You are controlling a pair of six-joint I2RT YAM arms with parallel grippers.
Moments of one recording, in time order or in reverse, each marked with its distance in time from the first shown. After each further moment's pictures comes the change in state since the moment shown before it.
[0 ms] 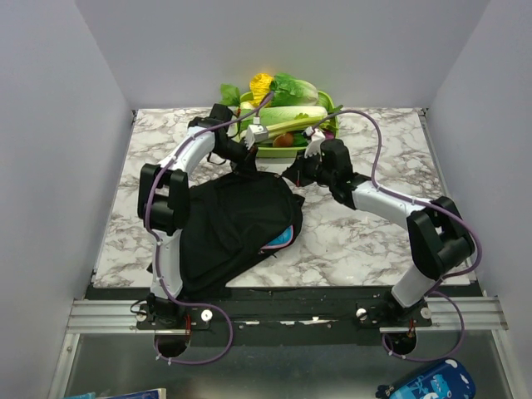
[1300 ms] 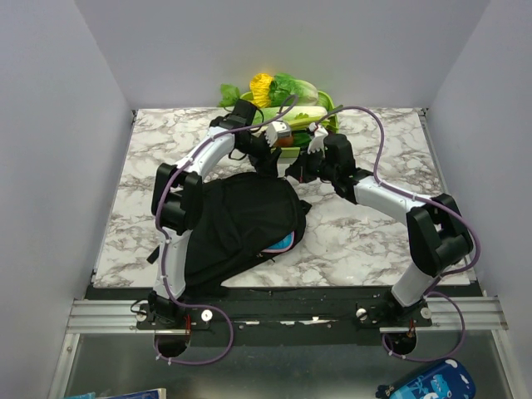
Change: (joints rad) left arm -0.134 0.054 0.093 0.170 -0.133 -0.123; right arm -0.036 0.021 0.045 -0.047 -0.056 0.003
